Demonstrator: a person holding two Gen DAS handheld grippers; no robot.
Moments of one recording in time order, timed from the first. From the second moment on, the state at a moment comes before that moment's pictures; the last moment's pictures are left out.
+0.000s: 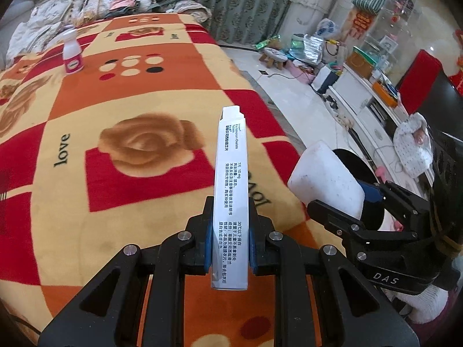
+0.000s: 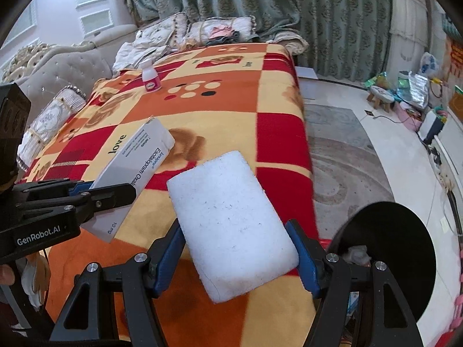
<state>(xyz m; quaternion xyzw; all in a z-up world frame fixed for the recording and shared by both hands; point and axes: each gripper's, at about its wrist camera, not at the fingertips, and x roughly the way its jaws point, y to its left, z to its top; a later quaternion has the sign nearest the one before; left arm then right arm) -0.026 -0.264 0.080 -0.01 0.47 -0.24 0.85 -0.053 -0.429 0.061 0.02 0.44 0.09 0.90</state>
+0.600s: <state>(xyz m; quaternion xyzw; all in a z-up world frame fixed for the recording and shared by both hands) -0.039 -0.362 0.079 0.03 0.47 -0.31 0.83 -0.093 -0.520 0.058 0.07 0.44 0.00 0.90</state>
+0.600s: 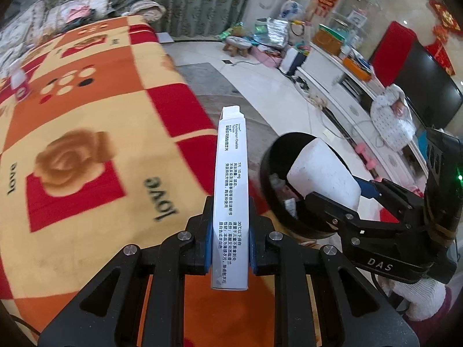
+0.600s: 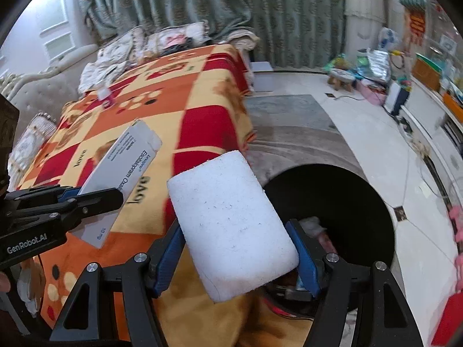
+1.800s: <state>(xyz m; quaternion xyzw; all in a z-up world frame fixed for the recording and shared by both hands) -0.049 -0.437 0.075 0.05 0.44 -0.34 0.83 -0.127 -0.607 0.039 0.13 0.42 -0.12 0.89</state>
